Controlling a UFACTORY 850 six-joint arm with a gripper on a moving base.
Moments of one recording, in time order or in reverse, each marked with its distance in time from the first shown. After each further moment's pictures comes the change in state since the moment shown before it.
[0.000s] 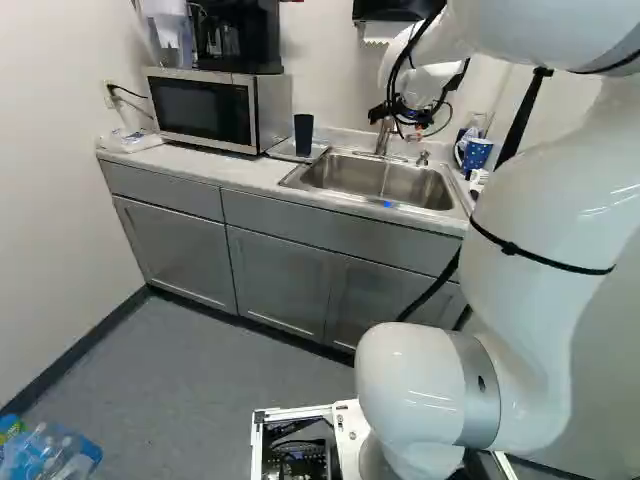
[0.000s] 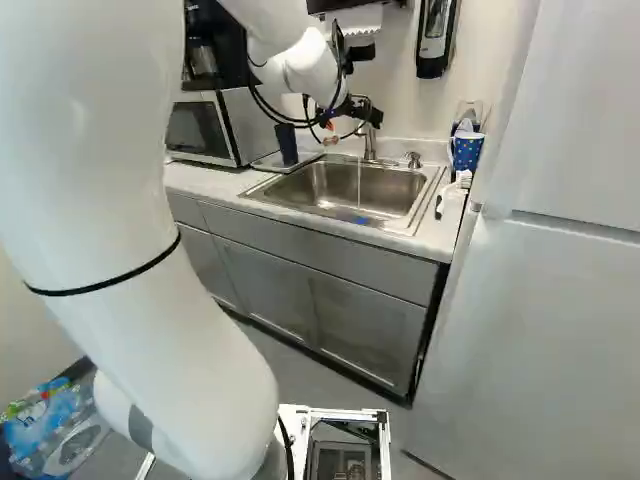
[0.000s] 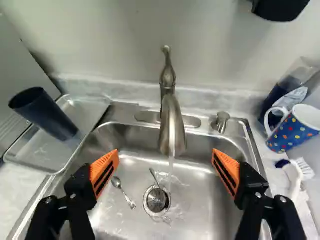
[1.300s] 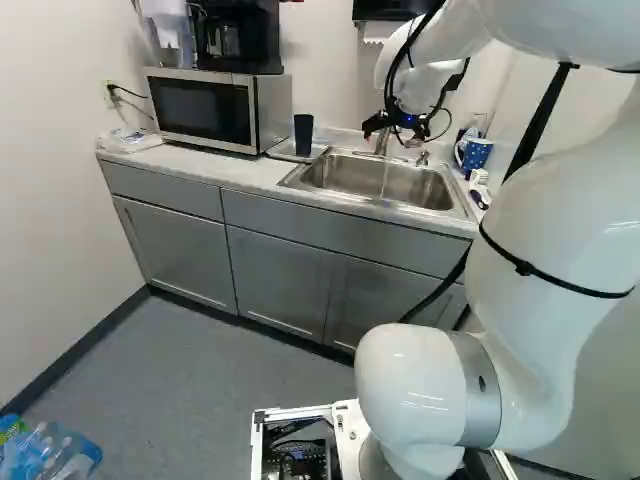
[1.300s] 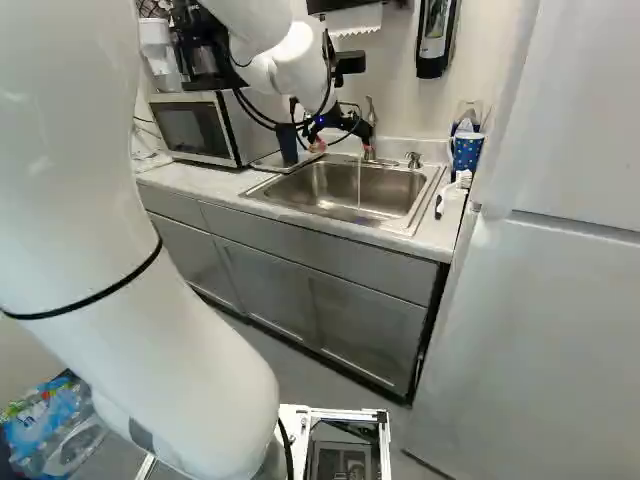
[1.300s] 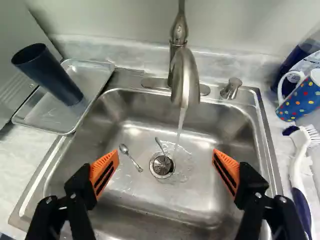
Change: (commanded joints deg) arm 2.6 3.7 3.8 0.0 -6.5 0.0
